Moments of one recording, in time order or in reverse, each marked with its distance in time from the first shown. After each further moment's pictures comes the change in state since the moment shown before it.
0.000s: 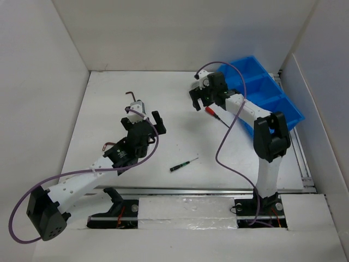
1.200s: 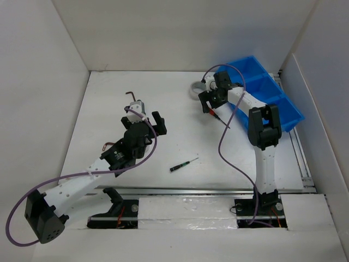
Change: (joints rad) left arm -0.002 -0.041 0.000 0.013 0.078 0.024; right arm -0.158 0.274 0.272 -0.303 -0.120 -0.095
